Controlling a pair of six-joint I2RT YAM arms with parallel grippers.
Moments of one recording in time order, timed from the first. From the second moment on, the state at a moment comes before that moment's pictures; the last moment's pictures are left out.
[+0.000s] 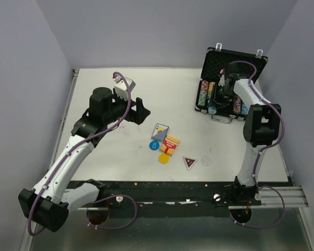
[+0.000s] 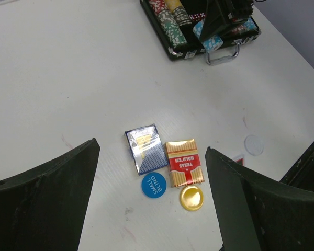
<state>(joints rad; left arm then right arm) -0.42 1.05 1.06 -0.34 0.35 -0.14 0.05 2.05 1.71 -0.86 -0.20 0.21</state>
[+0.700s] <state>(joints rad) -0.42 1.05 1.06 -0.34 0.34 -0.14 0.04 2.16 1.84 -0.89 -0.22 0.21</state>
